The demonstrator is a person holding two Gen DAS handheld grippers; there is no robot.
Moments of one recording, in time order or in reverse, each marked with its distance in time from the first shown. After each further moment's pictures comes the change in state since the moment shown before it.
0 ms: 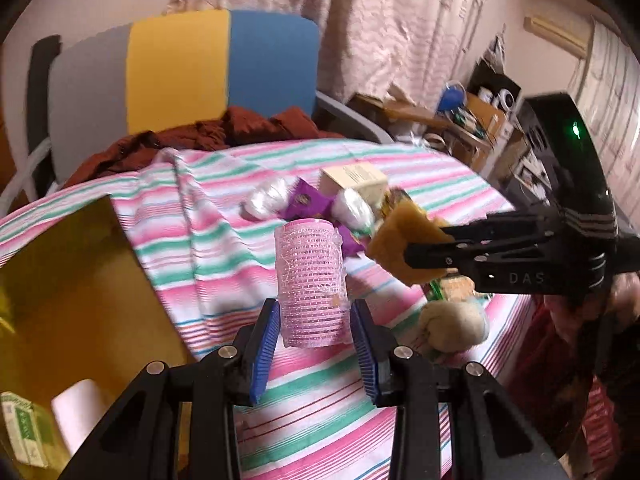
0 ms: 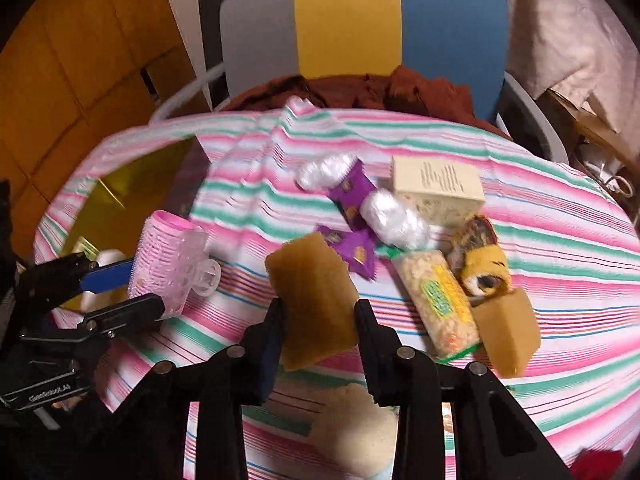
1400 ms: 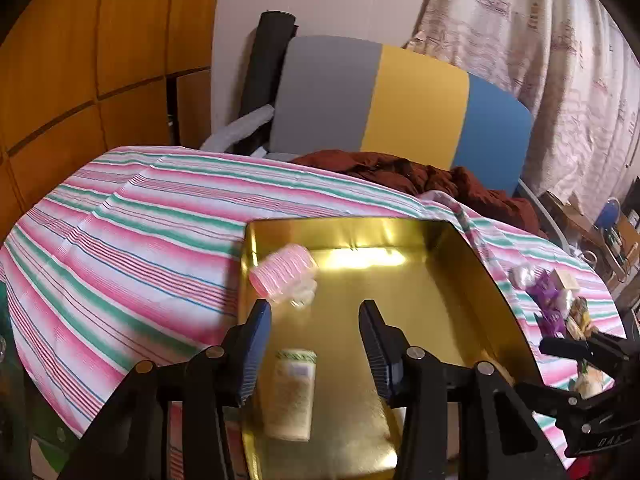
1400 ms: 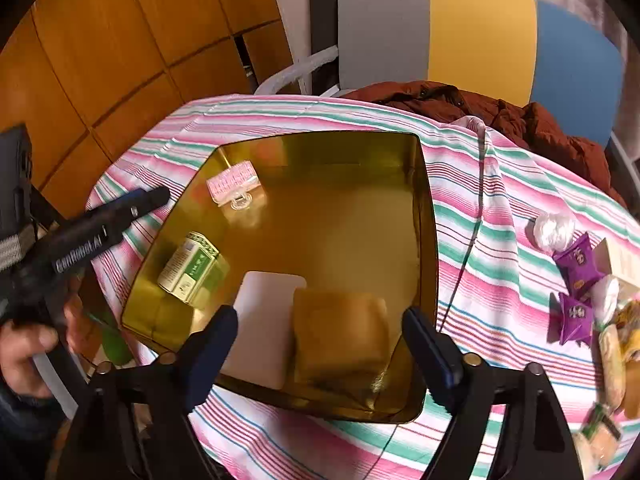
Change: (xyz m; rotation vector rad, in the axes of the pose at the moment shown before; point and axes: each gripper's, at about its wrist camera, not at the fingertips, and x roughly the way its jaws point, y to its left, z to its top) left arm -0.127 0.211 -0.064 -0.417 -0.135 0.486; right arm 0.055 0.222 0.023 -0.175 0.030 0.174
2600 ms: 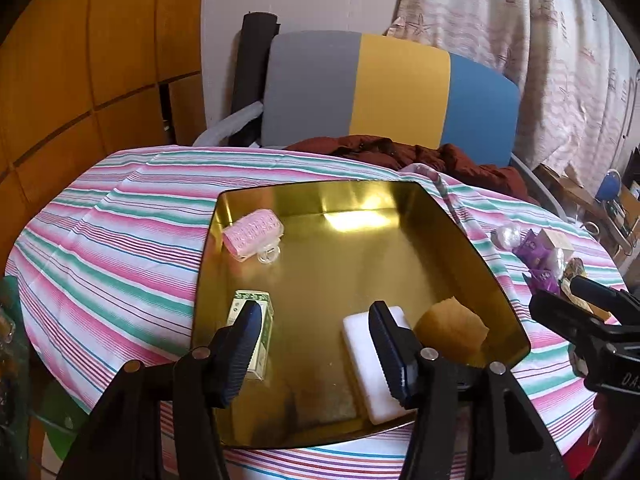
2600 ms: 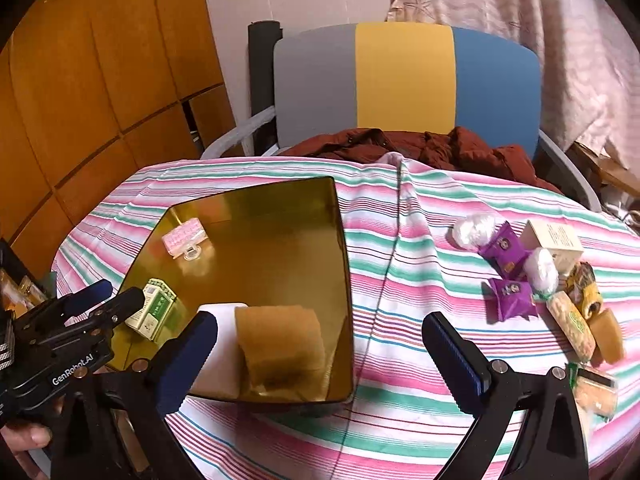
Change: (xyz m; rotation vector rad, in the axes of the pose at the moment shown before) left arm -0.022 -0.048 -0.042 0.072 0.012 0.039; right arm -0.042 -0.022 -0.032 0.129 -0.230 -0.186
